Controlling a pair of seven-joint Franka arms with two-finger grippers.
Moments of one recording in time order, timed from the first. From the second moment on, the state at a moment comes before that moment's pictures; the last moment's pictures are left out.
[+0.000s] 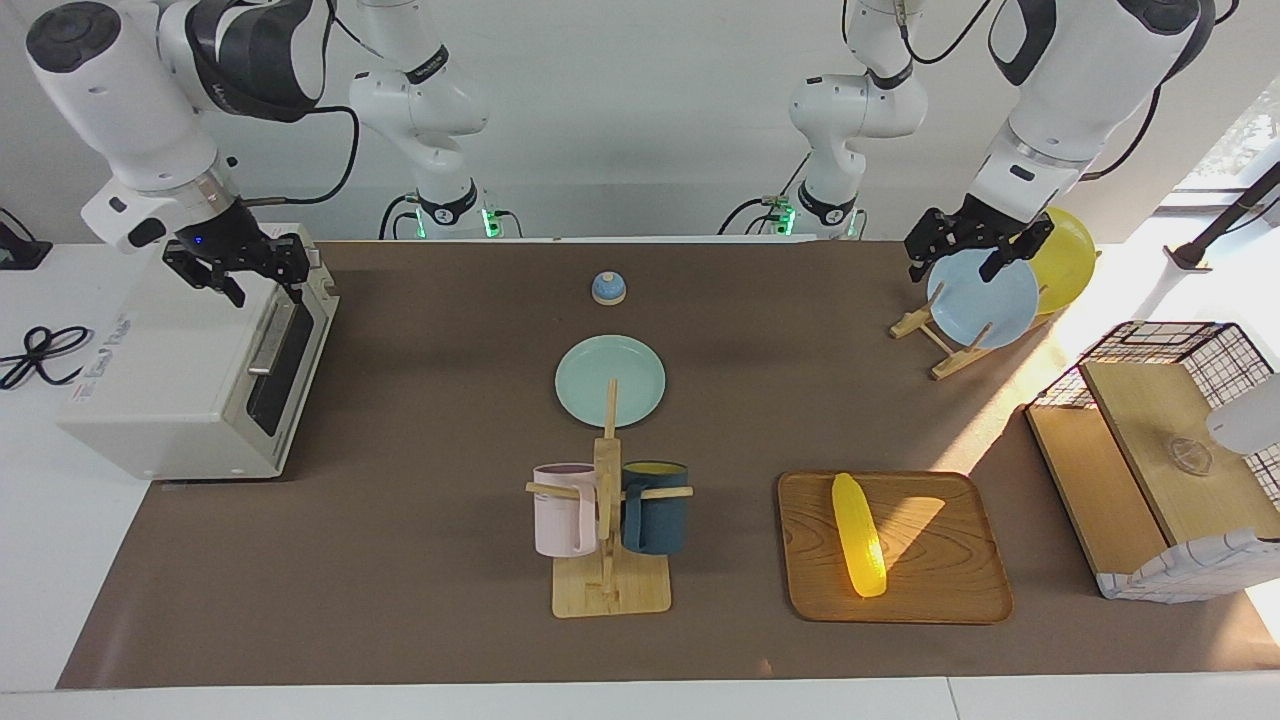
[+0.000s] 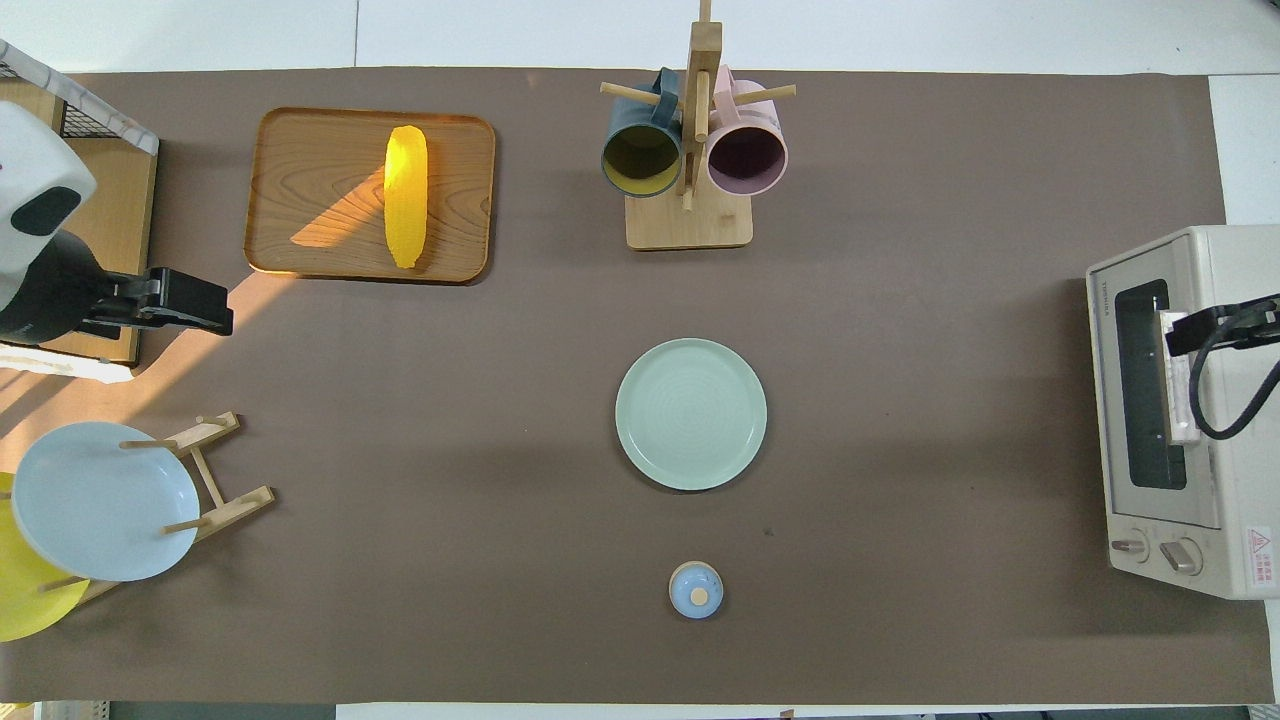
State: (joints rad) left arm -0.15 -0.04 0.00 -1.64 -0.04 1.58 -0.10; right arm -0.12 -0.07 -0.02 -1.83 -0.06 1.72 -0.24
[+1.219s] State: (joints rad) left arm -0.19 0.54 -0.02 -1.37 -0.06 1.98 -0.10; right arm -0.15 -0.01 -0.03 -1.96 -0.18 1.85 -0.22
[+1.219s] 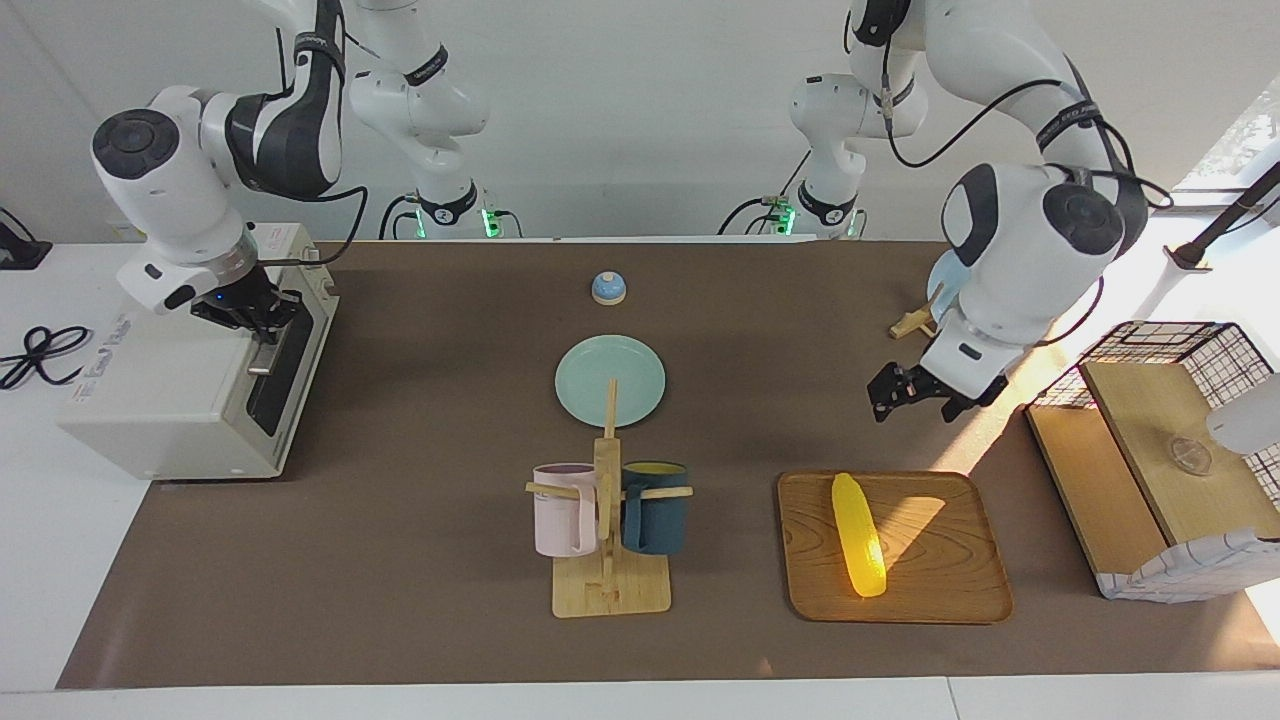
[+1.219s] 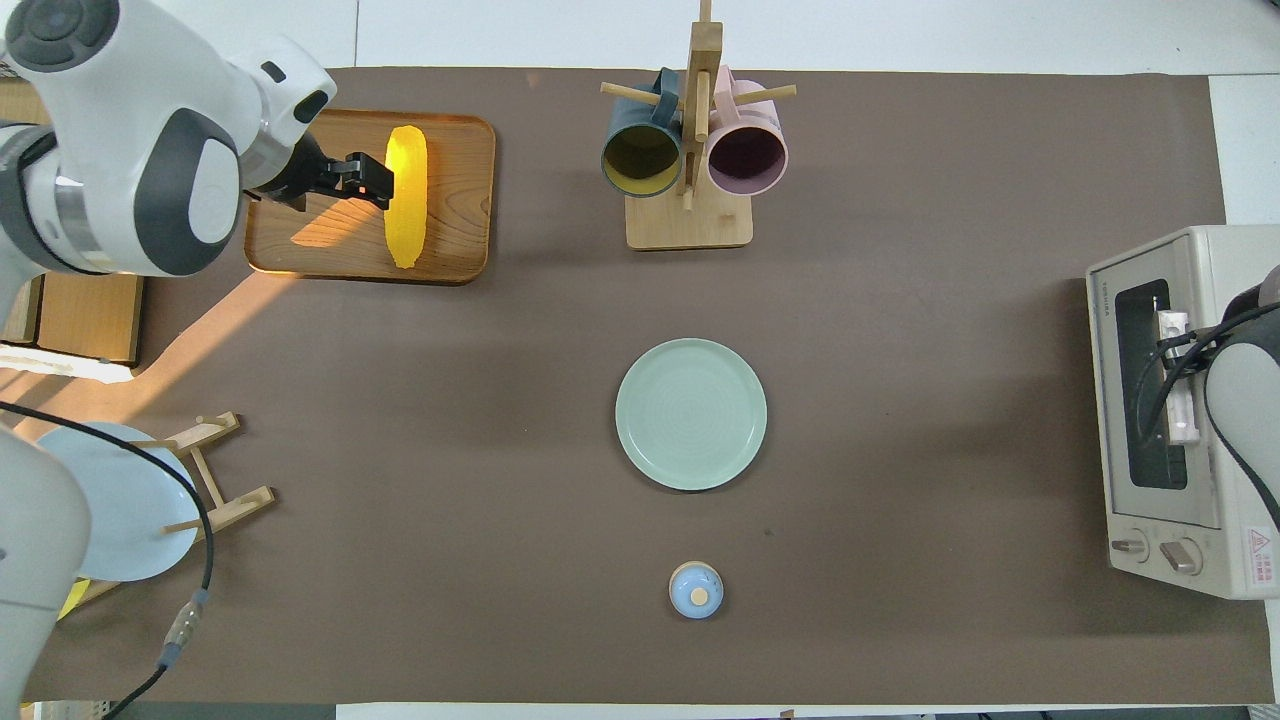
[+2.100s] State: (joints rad) left arm -0.21 0.78 -0.03 -1.25 -0.06 2.19 -0.01; right arm -0.06 0.00 0.00 -2.03 -0.08 1.92 -0.03
